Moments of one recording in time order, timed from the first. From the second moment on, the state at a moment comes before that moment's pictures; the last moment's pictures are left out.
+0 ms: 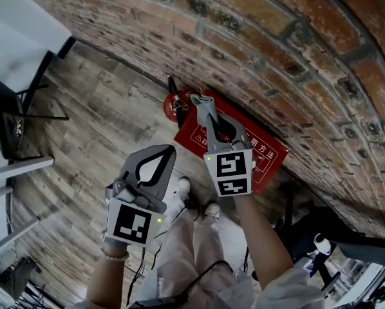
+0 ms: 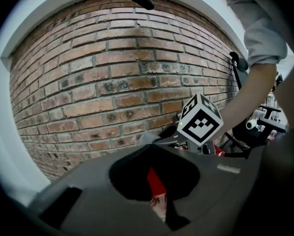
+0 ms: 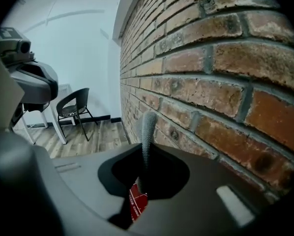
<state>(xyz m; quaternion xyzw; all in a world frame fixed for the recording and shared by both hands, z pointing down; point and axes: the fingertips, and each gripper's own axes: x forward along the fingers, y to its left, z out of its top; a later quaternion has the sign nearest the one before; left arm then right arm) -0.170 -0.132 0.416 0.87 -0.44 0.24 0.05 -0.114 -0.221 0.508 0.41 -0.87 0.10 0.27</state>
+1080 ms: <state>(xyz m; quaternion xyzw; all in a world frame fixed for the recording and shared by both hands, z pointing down) -0.187 -0.141 0.452 0.87 -0.43 0.26 0.05 -0.116 -0.242 0.610 0.42 -0.82 0.16 0.35</state>
